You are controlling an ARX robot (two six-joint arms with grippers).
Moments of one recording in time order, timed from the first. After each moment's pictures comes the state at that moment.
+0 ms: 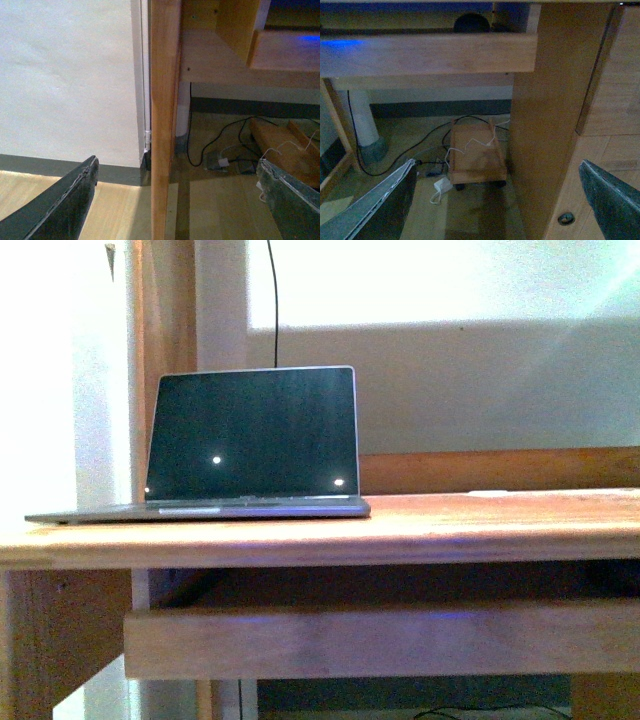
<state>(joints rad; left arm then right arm) -0.01 0.00 0.01 -0.01 0.00 0.00 0.00 0.00 0.02 0.00 0.00 -0.01</state>
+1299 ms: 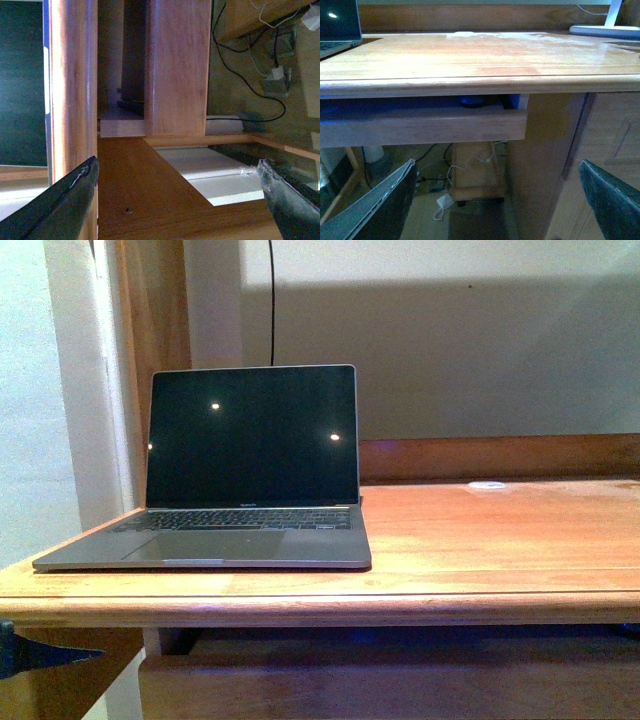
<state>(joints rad) -0.05 1.65 0.44 0.95 0.44 1.57 0.00 0.00 0.02 0.00 0.00 -0.01</state>
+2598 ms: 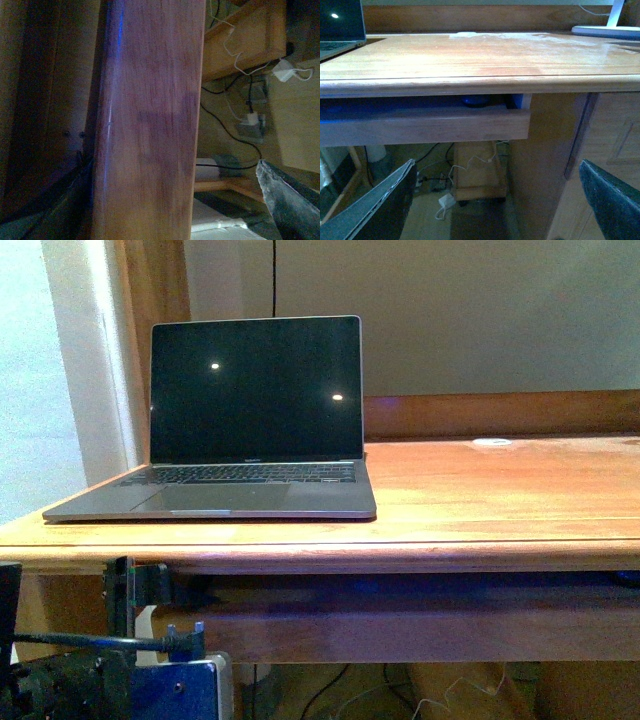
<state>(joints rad) -0.17 1.99 0.76 0.85 0.49 1.47 0.00 0.00 0.02 0.00 0.00 -0.01</state>
